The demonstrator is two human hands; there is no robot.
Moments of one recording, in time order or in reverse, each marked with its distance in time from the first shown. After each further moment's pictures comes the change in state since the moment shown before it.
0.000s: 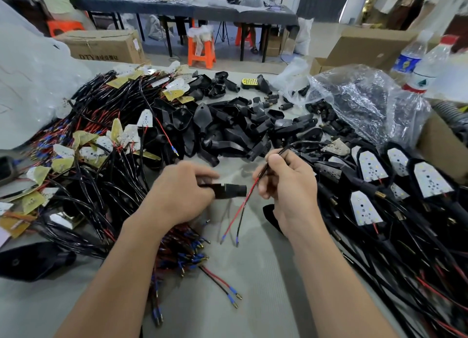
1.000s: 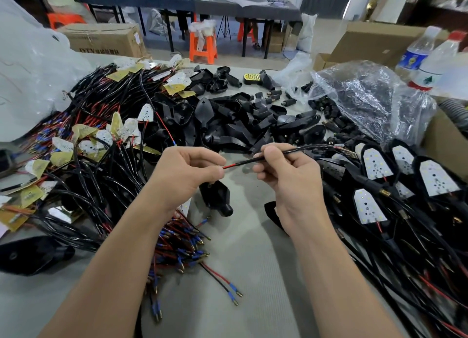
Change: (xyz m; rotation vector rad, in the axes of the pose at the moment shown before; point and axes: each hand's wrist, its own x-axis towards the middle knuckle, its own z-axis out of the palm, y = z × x) left_hand 0.002 0.006 -0.007 -0.747 -0.024 -0.014; right_hand 0.001 0.000 0.002 0.089 0.026 -0.029
